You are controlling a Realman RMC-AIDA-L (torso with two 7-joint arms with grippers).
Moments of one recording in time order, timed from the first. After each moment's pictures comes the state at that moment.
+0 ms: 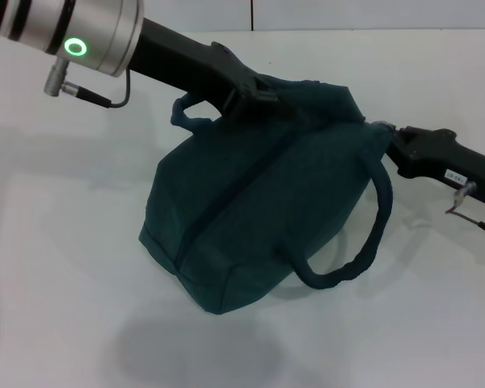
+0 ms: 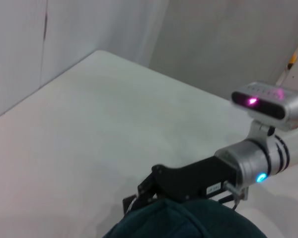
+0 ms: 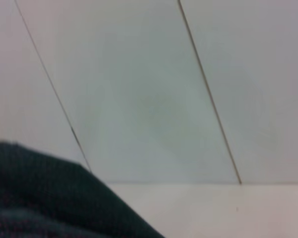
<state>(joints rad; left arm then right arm) -0.80 -2.06 1.02 1.11 2.08 1.68 -2.12 0.52 2.03 -1.43 -0.27 -0.83 -1.10 1.04</state>
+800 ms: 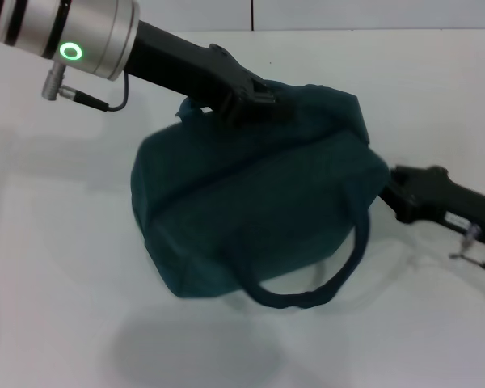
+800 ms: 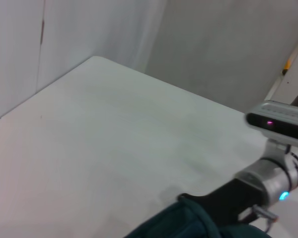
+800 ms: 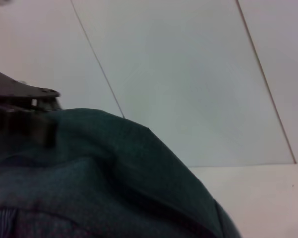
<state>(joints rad) -0.79 -2.05 1.02 1.09 2.06 1.68 -2.10 0.45 2.02 -1.52 -0.27 -0.84 -1.23 1.05</state>
